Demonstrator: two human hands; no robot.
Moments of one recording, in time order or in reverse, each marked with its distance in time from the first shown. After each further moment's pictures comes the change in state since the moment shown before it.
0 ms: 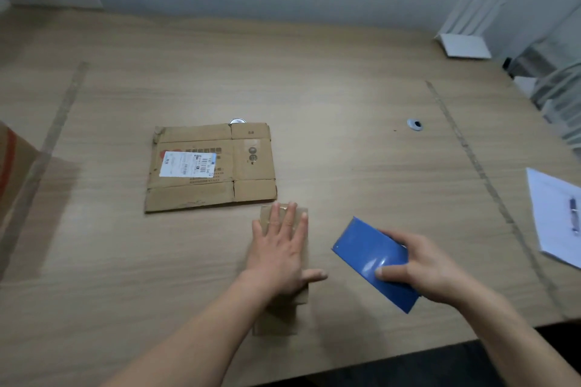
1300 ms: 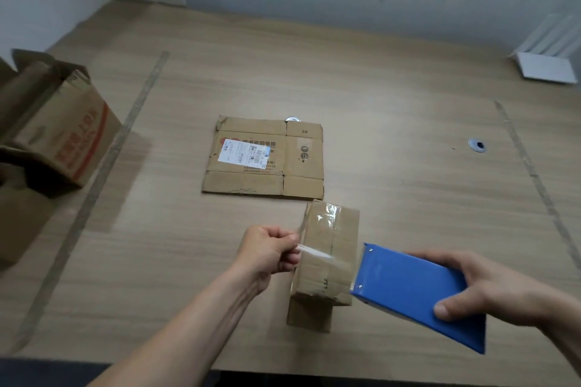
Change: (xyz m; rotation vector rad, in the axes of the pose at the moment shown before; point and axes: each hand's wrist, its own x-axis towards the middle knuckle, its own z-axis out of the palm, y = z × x) left_hand -0.071 -0.065 -0.025 -1.831 0.214 -0.560; right_hand -0.003 -0.046 -0.015 -0.014 -0.506 -0.236
